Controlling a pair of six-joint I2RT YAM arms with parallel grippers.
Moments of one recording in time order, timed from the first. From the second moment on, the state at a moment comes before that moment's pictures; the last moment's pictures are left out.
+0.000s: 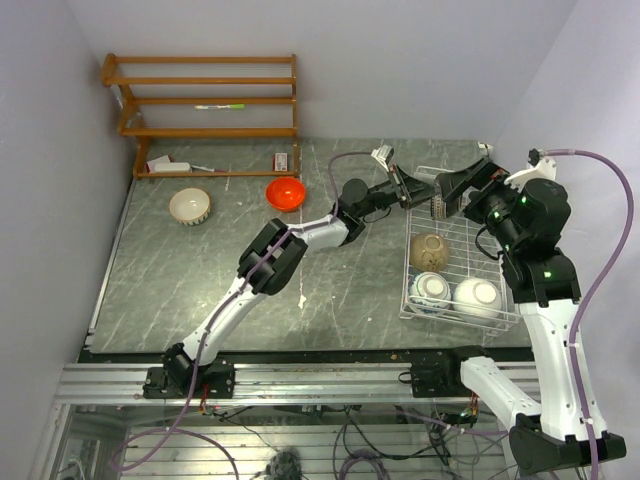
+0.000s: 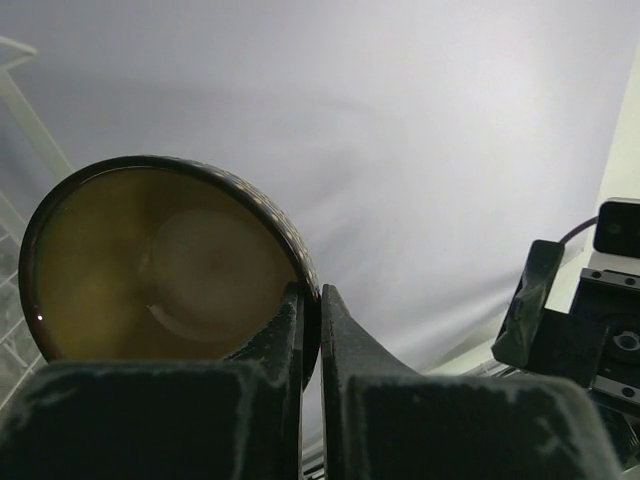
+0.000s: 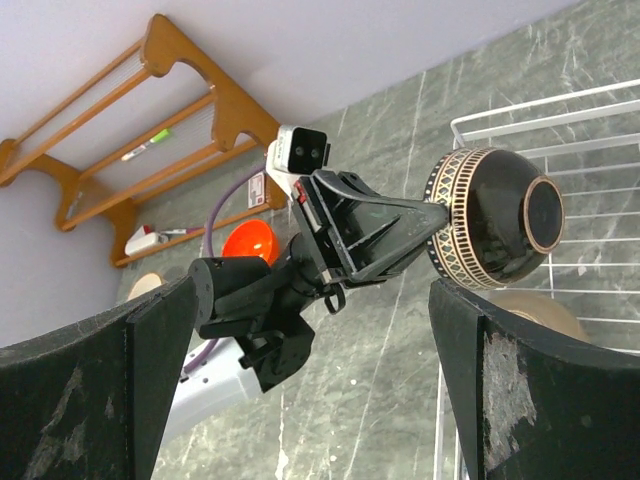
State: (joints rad) left arm -0.83 2.61 2.02 1.09 0.48 -1.55; right arm 0.10 0.86 1.20 -0.52 -0.03 0.56
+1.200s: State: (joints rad) left arm -0.80 2.82 2.07 1.17 0.44 -1.58; right arm 0.09 0.91 1.03 -0.51 0.00 0.52
